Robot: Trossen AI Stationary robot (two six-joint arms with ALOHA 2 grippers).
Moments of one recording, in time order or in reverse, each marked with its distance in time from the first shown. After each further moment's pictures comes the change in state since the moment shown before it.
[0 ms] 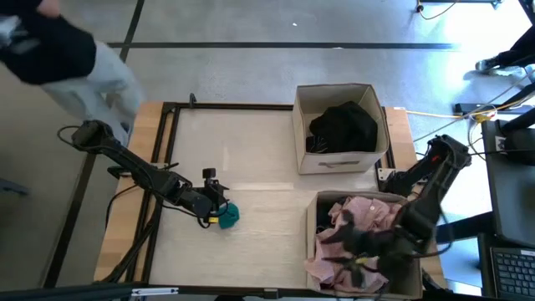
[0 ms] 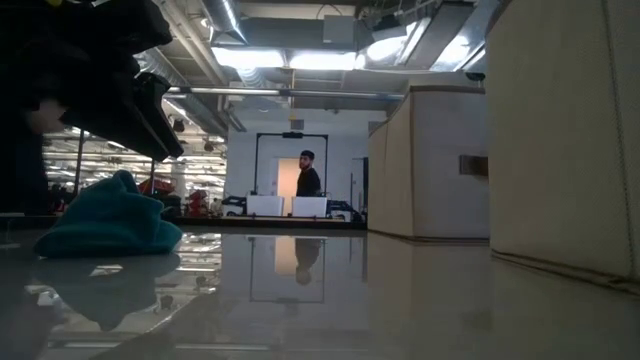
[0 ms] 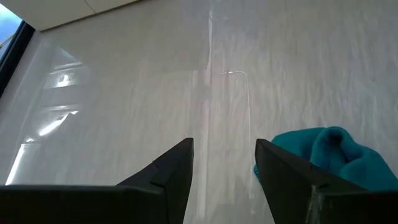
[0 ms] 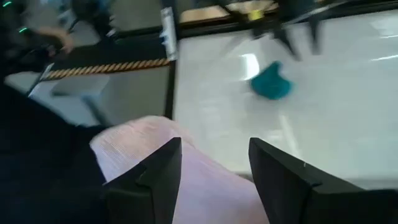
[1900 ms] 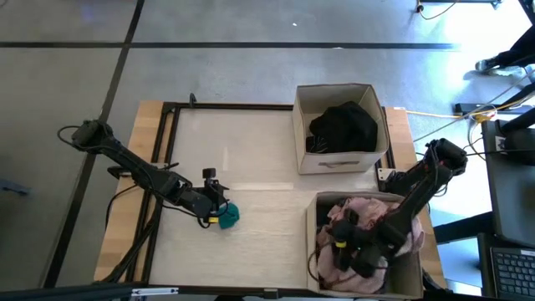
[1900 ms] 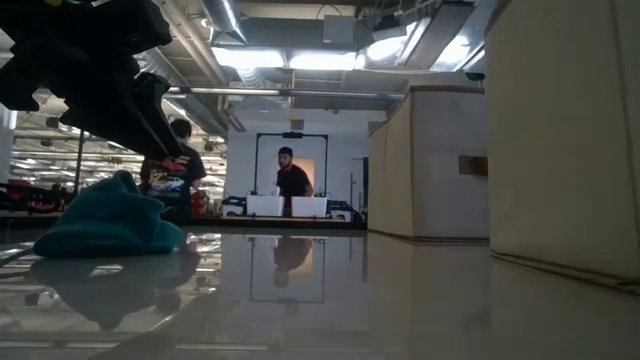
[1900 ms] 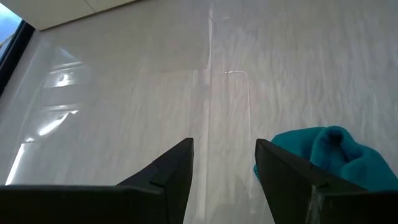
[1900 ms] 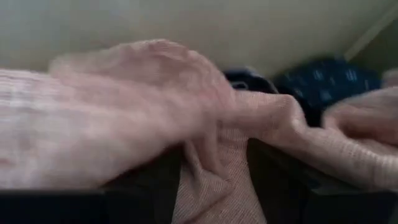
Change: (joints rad) left arm 0.000 0.000 0.000 -0.002 0.000 -0.002; right arm -0.036 0.073 -0.348 -0.013 -0.117 0.449
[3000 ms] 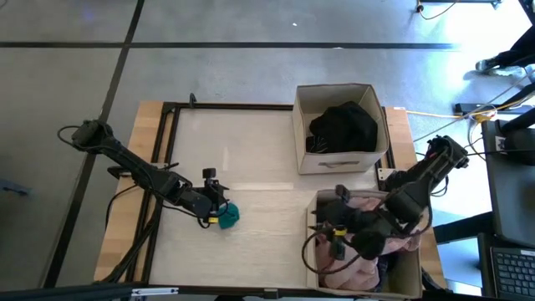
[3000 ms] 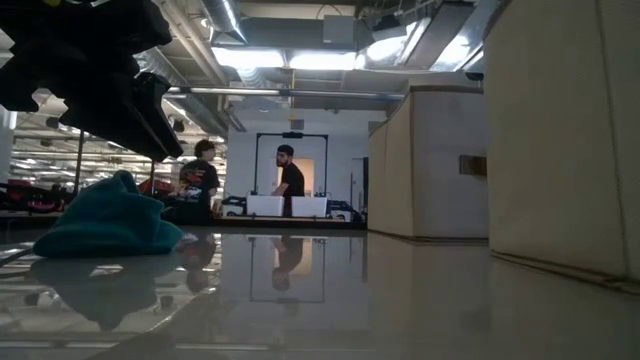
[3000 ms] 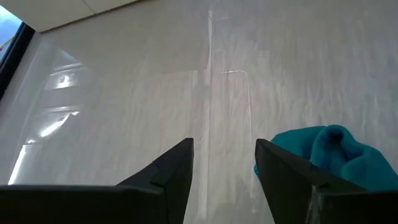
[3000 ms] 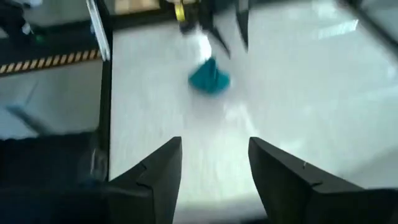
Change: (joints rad) left arm -0.001 0.000 0.000 0.000 0.000 0.010; right arm -0.159 -0.034 0.471 -0.224 0.073 -0.421
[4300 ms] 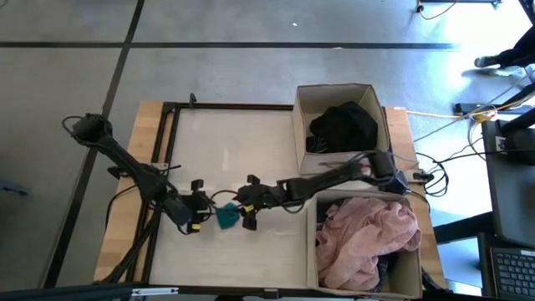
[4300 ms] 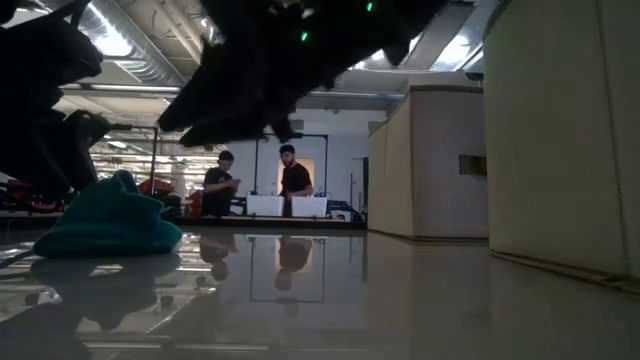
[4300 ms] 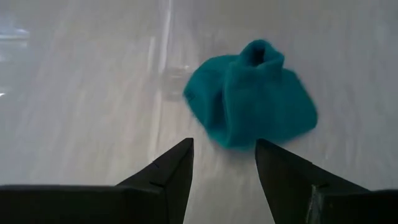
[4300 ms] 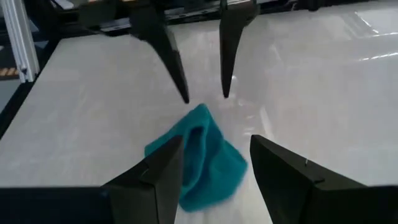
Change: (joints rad) left arm -0.206 -0.122 -0.209 0.066 0.068 -0.298; right arm -0.542 0.634 -0.035 1.006 -0.506 -0.549
